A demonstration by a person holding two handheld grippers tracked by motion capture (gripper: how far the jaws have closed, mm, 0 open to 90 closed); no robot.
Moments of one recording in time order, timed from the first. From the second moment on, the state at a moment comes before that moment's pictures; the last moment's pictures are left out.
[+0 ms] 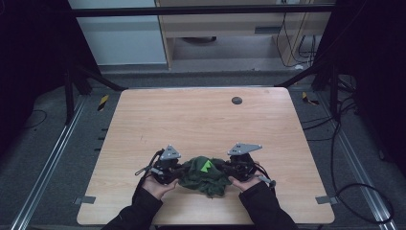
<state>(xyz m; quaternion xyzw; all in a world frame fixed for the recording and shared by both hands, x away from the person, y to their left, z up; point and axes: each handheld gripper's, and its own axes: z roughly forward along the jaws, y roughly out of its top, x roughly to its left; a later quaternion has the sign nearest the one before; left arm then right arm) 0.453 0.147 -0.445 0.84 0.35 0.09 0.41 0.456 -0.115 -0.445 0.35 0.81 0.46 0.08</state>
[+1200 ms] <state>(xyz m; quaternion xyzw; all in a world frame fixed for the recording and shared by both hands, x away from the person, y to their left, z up) 0.417 0.142 -0.467 0.87 0.33 0.06 0.36 0.424 -0.119 -0.468 0.35 0.83 0.43 0.06</state>
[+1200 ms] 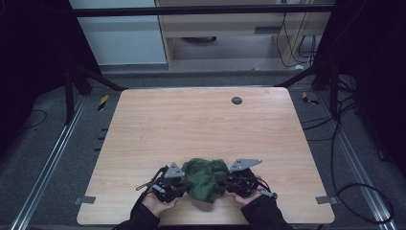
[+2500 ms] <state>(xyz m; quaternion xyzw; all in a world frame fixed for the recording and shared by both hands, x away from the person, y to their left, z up) 0.429 0.183 -0.449 0.82 0.39 0.12 0.40 0.432 -0.152 -0.456 0.39 0.80 0.45 0.12</state>
